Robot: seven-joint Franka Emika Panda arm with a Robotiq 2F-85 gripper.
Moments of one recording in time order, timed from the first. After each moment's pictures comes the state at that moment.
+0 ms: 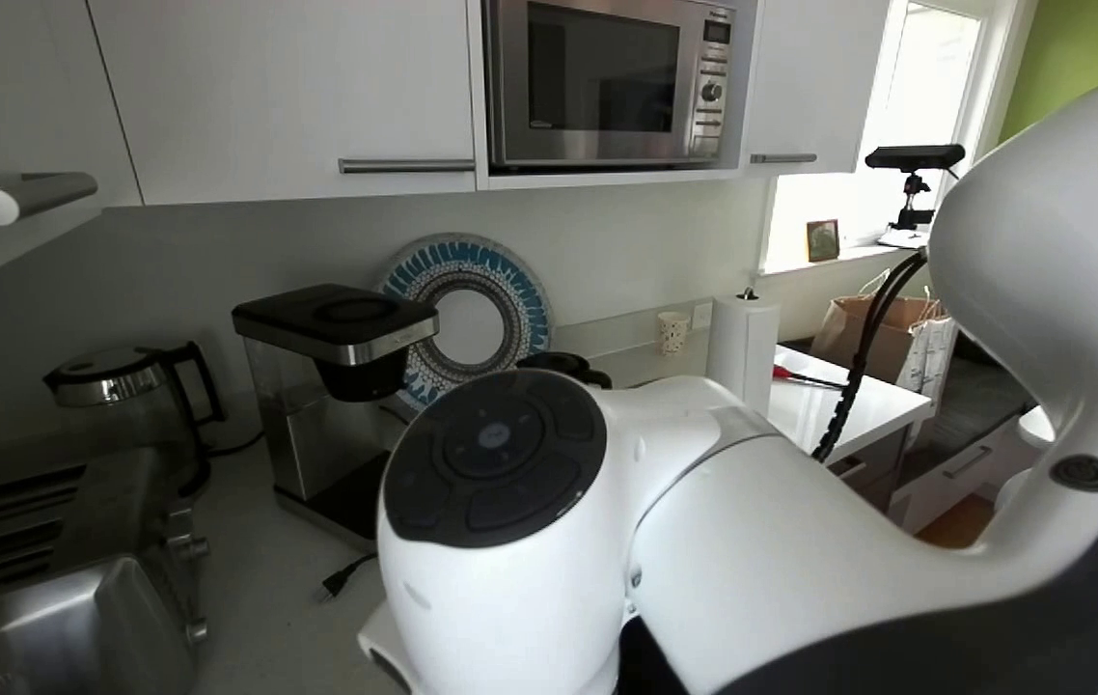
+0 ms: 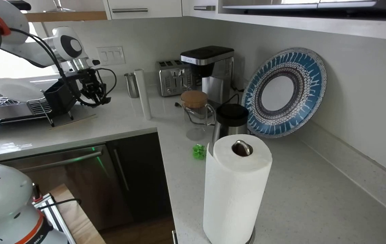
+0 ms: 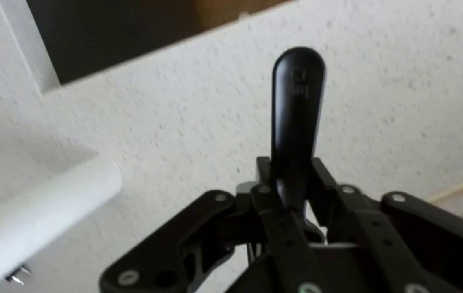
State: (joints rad) arm 0.45 0.05 0.32 -1.97 -0.27 1.93 0.21
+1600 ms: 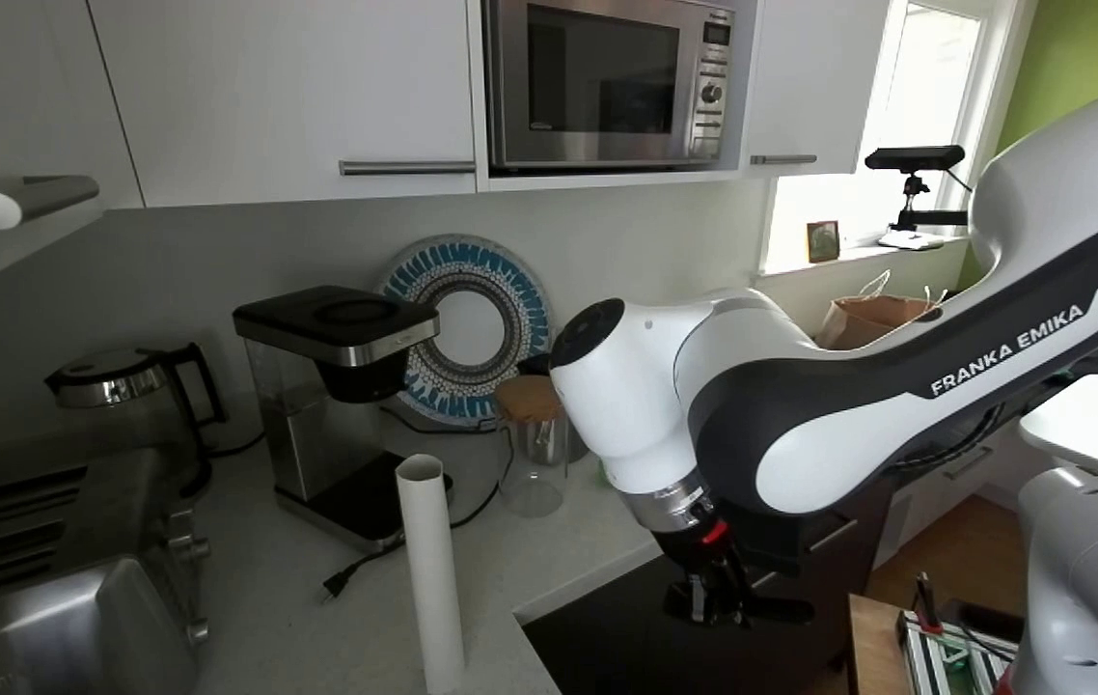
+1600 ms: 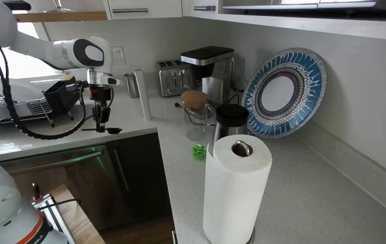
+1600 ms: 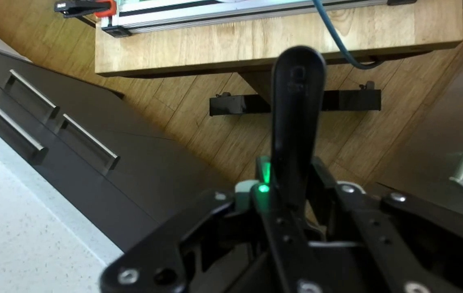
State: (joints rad) arm 0.18 -0.24 0.23 -2.29 -0.08 1.59 0.45
